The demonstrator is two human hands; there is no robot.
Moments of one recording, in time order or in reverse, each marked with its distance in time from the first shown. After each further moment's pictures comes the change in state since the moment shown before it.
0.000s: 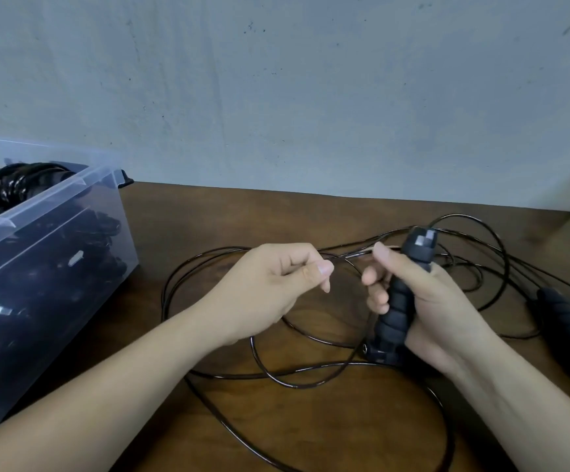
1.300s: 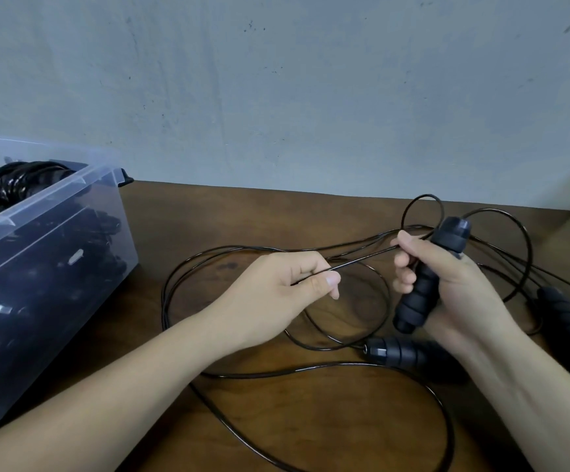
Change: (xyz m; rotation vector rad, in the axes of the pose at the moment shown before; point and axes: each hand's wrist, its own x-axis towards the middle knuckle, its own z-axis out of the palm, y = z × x) left_hand -0.003 0.002 0.009 0.184 -0.008 0.001; right_hand 0.008 -0.011 -0.015 0.100 0.165 -0.078
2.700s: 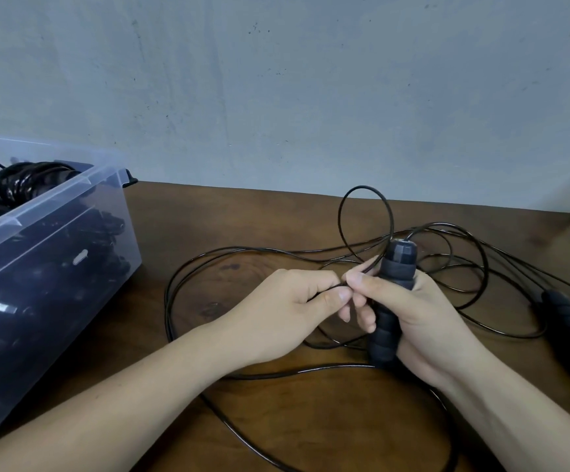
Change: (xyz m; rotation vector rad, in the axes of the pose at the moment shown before) left_hand 0.000 -0.004 0.013 0.032 -0.069 0.026; right_hand -0.021 0.022 0.021 -0.213 -0.304 -0.016
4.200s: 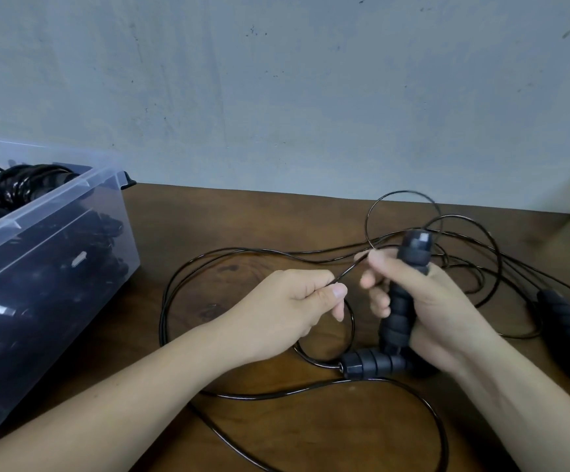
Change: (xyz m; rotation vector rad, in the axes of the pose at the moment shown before) left_hand 0.000 -0.003 0.000 -0.140 -0.029 -0.070; right_hand 0.009 -0.009 -0.014 0.081 0.123 0.055
